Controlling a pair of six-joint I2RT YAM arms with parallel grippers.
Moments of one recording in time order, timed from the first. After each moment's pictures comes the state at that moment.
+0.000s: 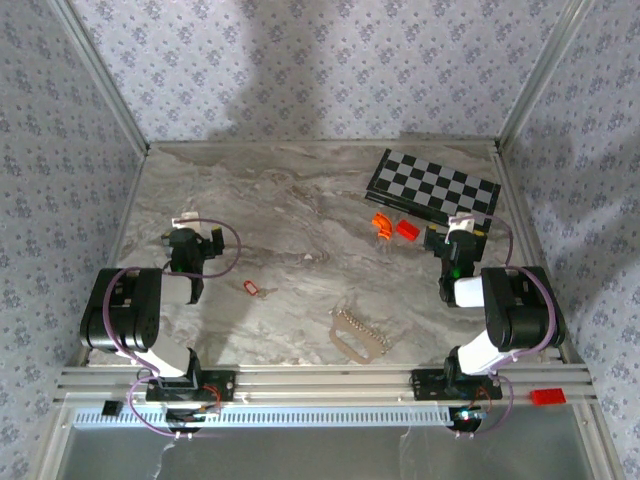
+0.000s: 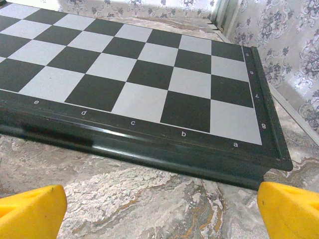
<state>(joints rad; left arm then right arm) -0.03 1.54 0.38 0.73 -0.23 -0.03 0.02 1.54 0.34 0.82 0.29 0.00</state>
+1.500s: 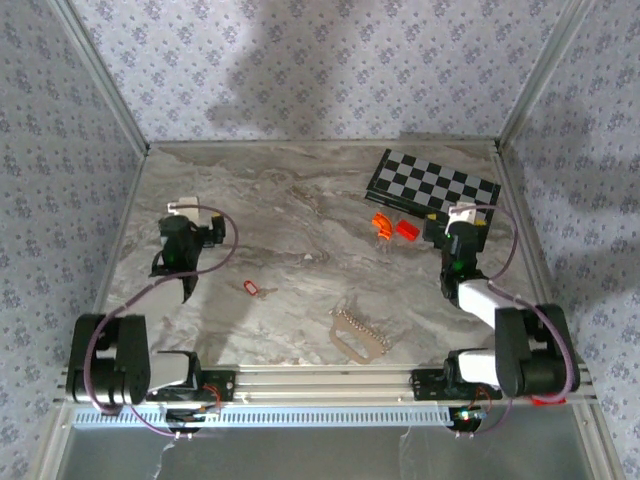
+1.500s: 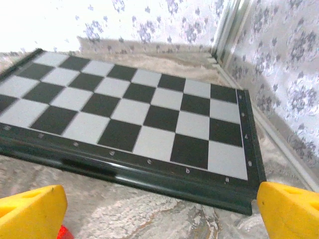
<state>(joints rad) -0.08 1.21 0.49 0.37 -0.15 -0.03 0.11 1.24 0.41 0.52 0.35 0.01</state>
